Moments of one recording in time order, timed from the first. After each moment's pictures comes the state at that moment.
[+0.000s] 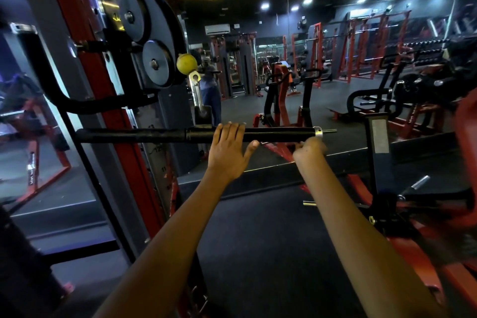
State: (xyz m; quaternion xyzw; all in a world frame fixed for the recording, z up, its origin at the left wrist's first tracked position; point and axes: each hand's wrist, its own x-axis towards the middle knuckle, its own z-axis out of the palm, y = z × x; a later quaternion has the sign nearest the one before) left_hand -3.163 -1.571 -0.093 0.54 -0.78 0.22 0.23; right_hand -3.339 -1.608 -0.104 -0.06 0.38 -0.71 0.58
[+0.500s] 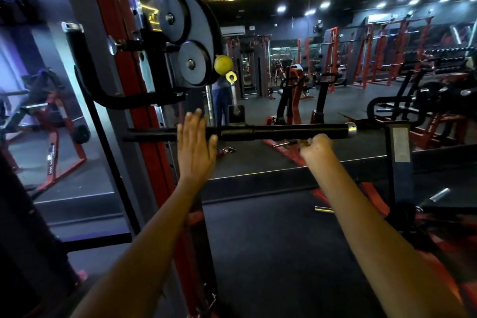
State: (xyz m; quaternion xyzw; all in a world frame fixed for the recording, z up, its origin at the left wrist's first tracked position) left_hand -3.047 -1.562 -0.093 0.53 -0.68 0.25 0.45; right_hand -3.302 -1.564 -0.055 -0.02 0.36 -0.74 0.56
